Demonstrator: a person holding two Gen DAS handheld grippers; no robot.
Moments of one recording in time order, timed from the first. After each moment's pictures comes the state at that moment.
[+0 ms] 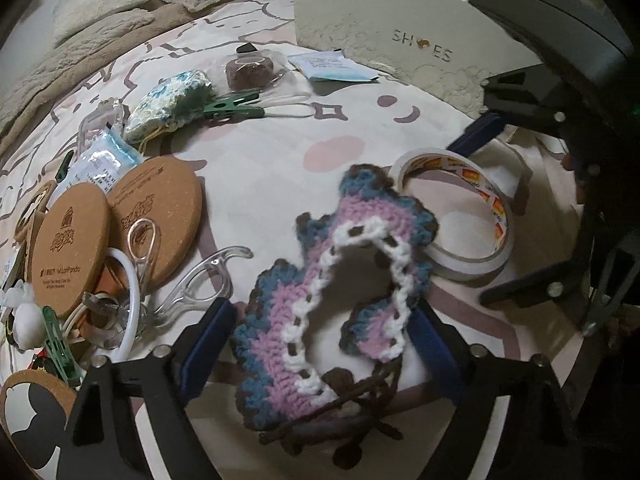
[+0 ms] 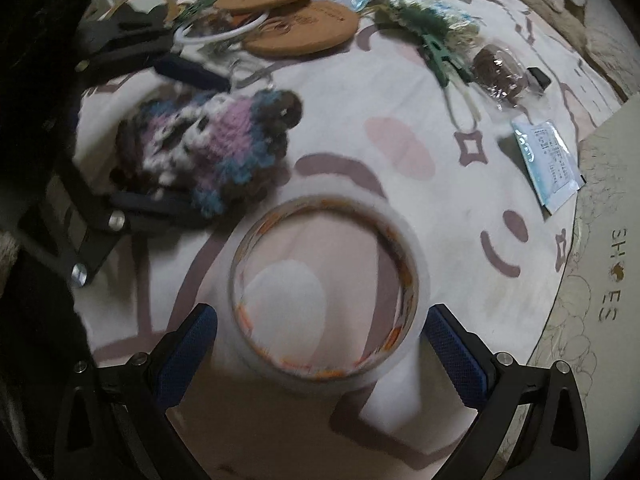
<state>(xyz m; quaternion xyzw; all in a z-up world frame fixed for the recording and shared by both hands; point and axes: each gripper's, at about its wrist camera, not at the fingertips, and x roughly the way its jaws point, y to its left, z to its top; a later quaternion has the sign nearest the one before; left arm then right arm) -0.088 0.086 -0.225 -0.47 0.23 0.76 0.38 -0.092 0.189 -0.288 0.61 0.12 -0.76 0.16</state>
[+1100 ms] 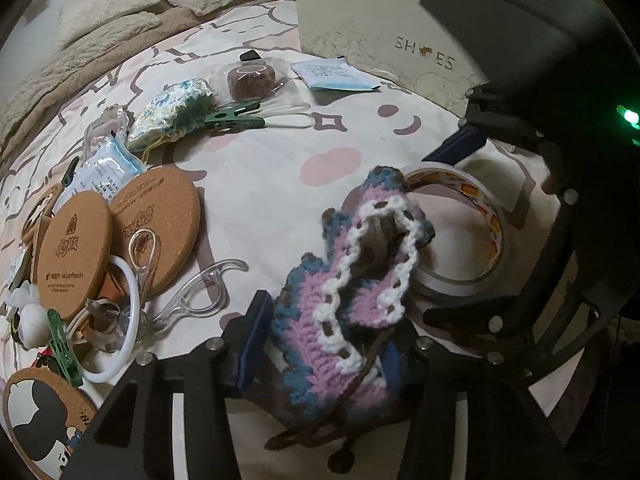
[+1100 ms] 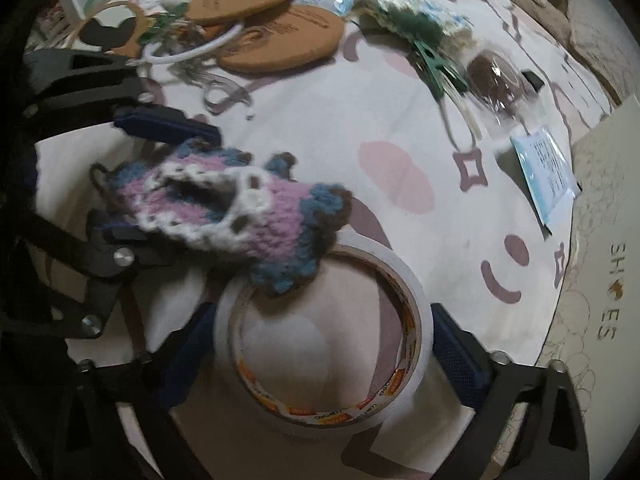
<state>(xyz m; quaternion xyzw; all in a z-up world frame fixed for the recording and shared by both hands) -0.083 0.088 -0.220 -0.47 0.23 0.77 0.37 -0.108 0.186 -0.283 0.62 0.12 -0.77 0.13</state>
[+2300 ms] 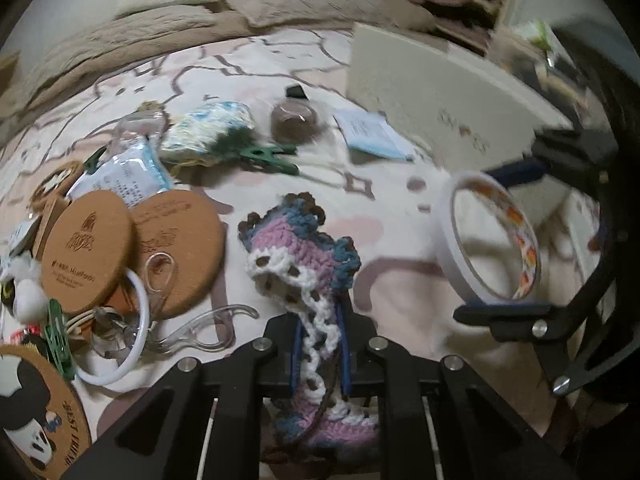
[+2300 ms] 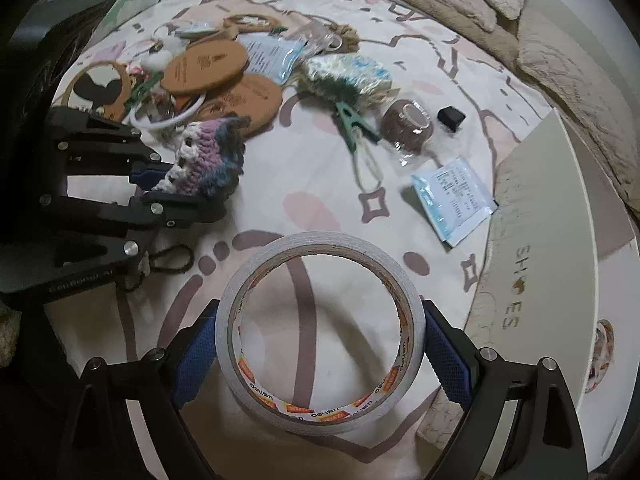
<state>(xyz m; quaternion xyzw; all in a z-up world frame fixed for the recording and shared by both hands) -0.101 0.090 -0.195 -0.46 0.10 0.82 0.33 -0.112 0.203 -0.248 0.56 0.12 -0.82 0.07</state>
